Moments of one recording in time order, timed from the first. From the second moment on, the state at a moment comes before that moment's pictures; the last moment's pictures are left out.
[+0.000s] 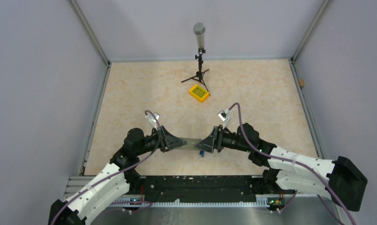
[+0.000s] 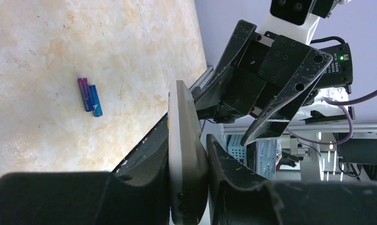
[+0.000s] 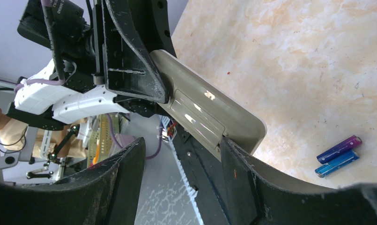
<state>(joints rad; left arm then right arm) -0.58 0.57 0.26 0.14 0.55 -1.14 0.95 0.96 0.41 0.38 -0.30 0.91</state>
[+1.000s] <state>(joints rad) -0.57 0.57 0.24 0.33 0.57 -1.21 0.94 0.86 0.30 0.64 -0.41 1.04</state>
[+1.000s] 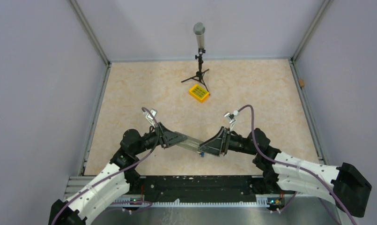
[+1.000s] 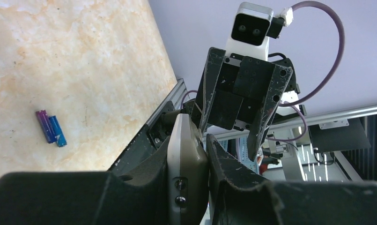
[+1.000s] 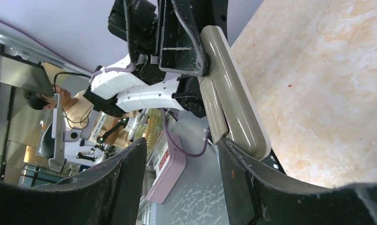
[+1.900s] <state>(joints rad) -0.59 0.58 0.26 0.29 0.57 -1.18 0.95 0.79 0.27 0.63 -0.39 1.05</state>
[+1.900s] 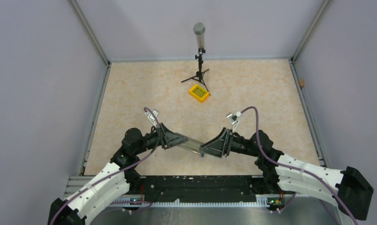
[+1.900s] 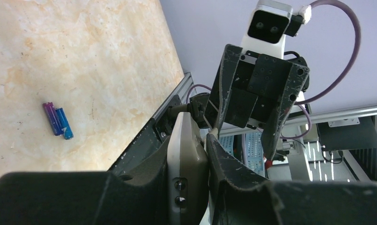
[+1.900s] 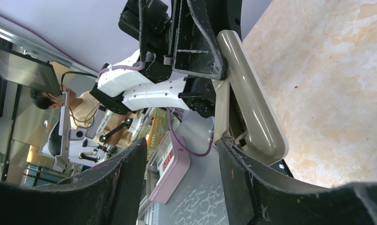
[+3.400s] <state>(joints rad) -0.60 1.13 0.55 0.22 0.45 -0.95 0.76 0.90 0.38 0.29 -0.22 0.86</state>
